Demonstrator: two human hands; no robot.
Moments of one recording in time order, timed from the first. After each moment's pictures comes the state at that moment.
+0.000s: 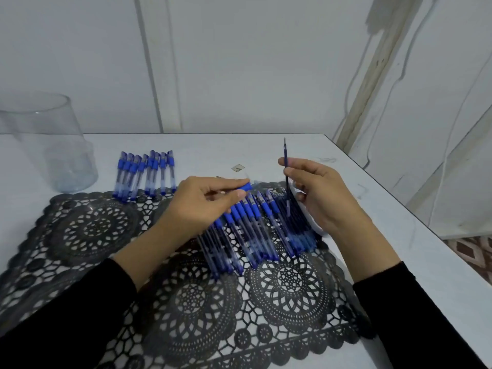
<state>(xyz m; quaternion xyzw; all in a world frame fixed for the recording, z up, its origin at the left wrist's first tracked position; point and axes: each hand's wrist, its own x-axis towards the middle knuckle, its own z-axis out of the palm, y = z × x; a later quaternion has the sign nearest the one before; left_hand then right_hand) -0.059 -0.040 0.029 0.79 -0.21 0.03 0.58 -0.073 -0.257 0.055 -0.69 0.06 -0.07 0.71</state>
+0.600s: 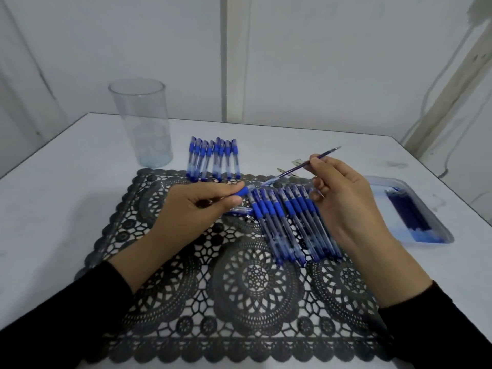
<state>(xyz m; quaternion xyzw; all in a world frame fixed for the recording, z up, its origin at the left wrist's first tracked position) -0.095 0.060 0.007 0.79 -0.21 0.20 0.54 -0.085 -0.173 0.049 -0.58 0.04 -0.06 0.81</state>
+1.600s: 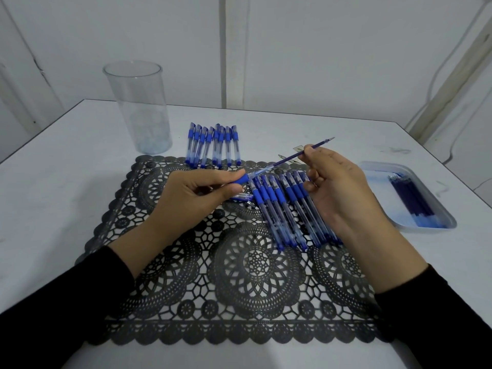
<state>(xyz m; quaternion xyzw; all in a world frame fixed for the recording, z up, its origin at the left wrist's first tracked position) -0.098 0.060 0.007 0.78 -0.23 0.19 0.55 -0.088 -0.167 0.045 -0.57 0.05 -0.03 0.82</state>
